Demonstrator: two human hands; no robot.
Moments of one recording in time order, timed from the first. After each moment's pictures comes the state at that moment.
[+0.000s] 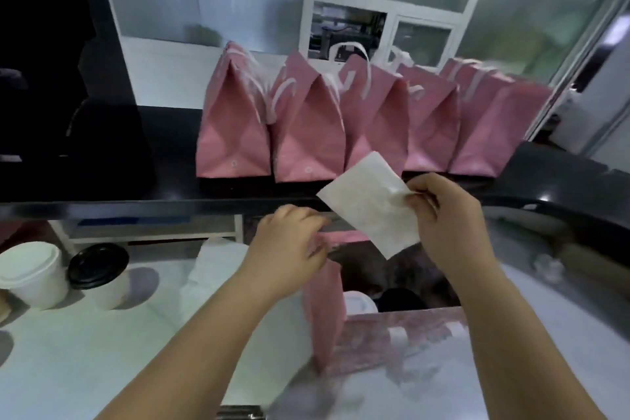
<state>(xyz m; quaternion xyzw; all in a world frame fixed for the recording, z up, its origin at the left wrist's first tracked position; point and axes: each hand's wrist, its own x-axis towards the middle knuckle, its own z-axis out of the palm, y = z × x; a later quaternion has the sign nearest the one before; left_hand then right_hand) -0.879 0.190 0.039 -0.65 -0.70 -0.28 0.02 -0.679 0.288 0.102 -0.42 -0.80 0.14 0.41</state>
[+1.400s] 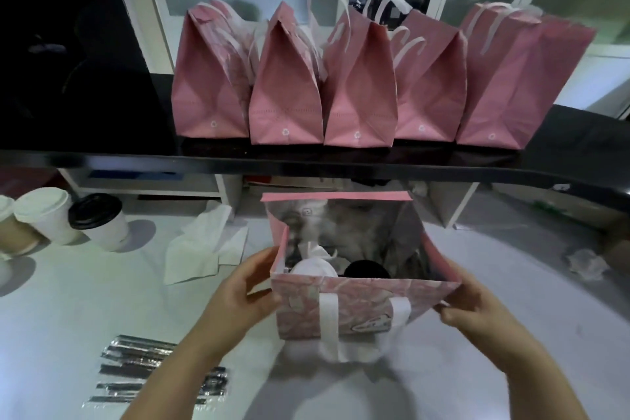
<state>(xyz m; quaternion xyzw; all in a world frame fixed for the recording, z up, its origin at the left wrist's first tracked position) -0.788 0.142 -0.072 -0.40 -0.59 -0.62 -0.34 -0.494 0.368 -0.060 -0.18 -0.68 0.69 0.19</state>
